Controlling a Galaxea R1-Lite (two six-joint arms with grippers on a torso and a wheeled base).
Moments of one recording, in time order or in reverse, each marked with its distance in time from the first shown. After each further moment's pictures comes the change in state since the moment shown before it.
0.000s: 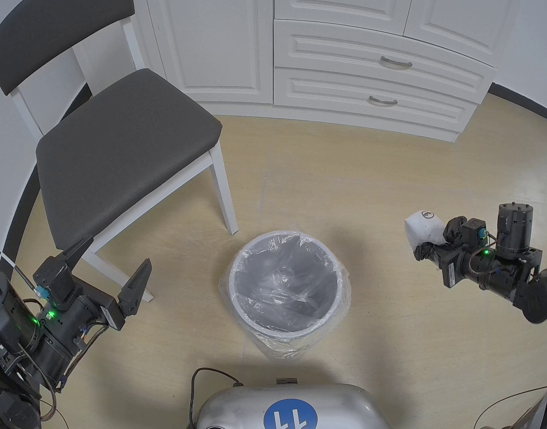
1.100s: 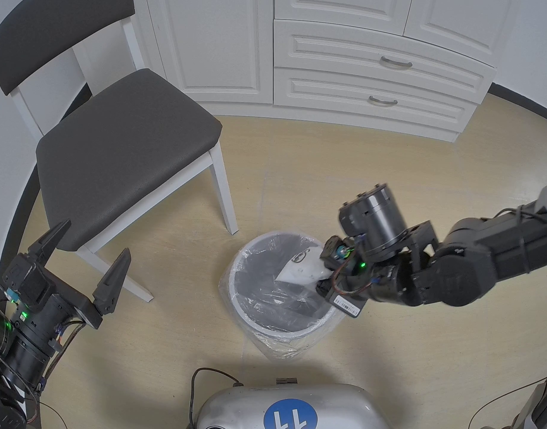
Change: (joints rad) left arm 0.004 -0.169 0.000 0.052 -0.036 0.092; right arm 0.549 0.220 -0.646 0.800 -0.324 -0.166
